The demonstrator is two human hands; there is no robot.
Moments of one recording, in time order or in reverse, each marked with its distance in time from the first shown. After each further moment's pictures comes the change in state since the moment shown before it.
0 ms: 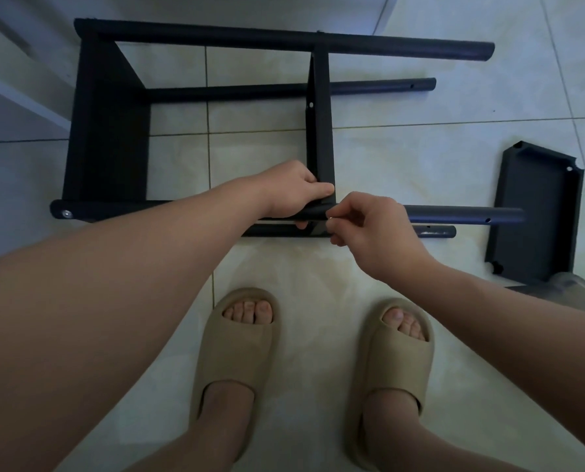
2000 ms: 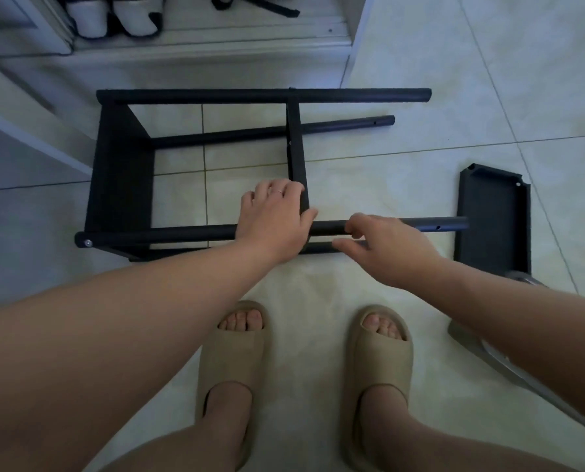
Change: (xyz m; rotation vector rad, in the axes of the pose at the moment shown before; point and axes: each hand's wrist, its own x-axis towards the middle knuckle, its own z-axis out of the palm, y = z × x) left_hand -0.043 0.026 0.037 0.564 0.532 0.100; right_hand -0.024 0.007 -0.059 -0.705 -0.068 -0.104
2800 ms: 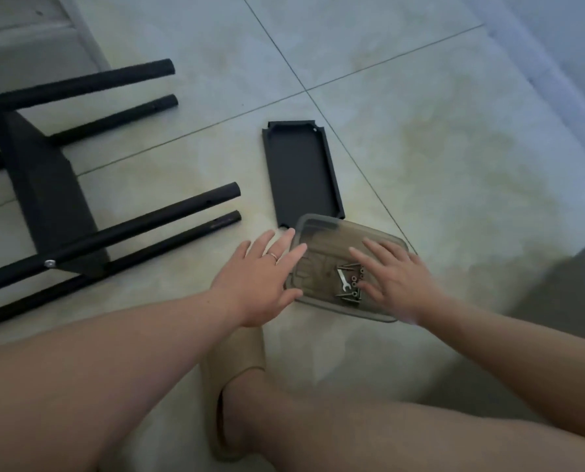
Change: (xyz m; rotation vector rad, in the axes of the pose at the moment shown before) left_hand -0.045 0.246 0.119 0.258 -0.462 0.714; right_hand -0.214 0.305 0.043 -0.255 -0.097 0.324
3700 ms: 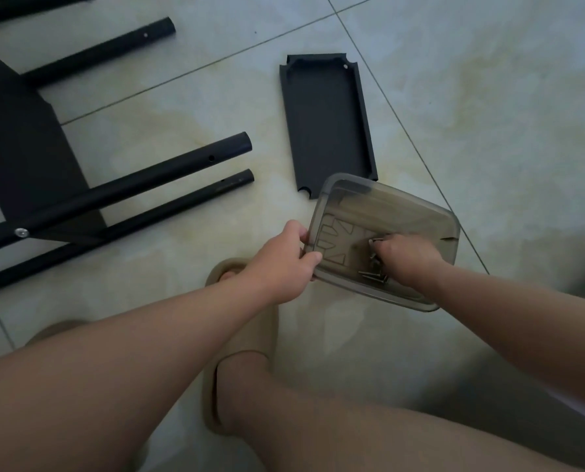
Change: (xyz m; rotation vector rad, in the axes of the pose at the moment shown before) left_hand 0.031 0.009 0.043 -1.012 -0.050 -0.395; right_hand 0.087 -0.001 0.074 -0.202 -0.200 -0.046
